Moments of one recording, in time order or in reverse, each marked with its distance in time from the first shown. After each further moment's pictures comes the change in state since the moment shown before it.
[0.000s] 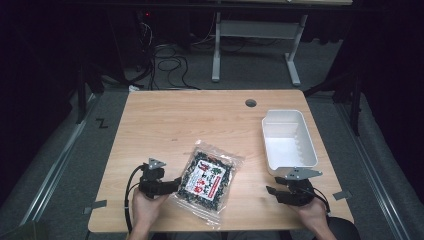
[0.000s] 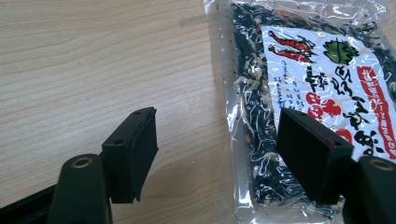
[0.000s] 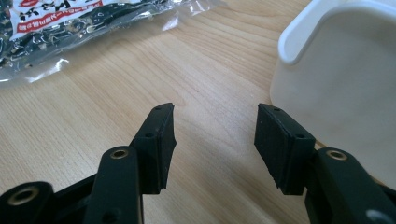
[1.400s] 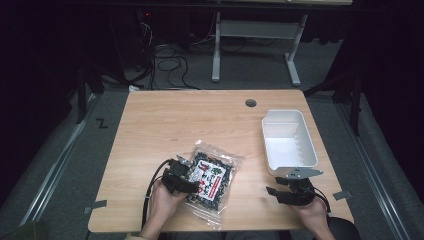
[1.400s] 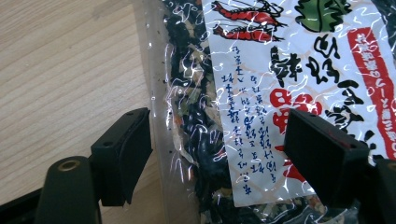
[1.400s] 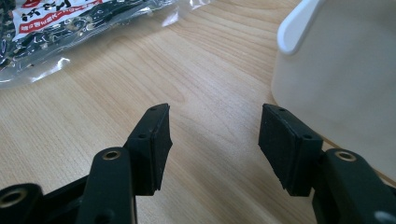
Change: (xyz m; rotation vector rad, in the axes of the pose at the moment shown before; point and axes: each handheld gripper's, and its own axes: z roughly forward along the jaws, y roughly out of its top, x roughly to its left) left arm -0.042 0.023 0.043 0.188 -0.009 0.172; right arm -0.005 -0.003 0.003 0.003 0.032 0.028
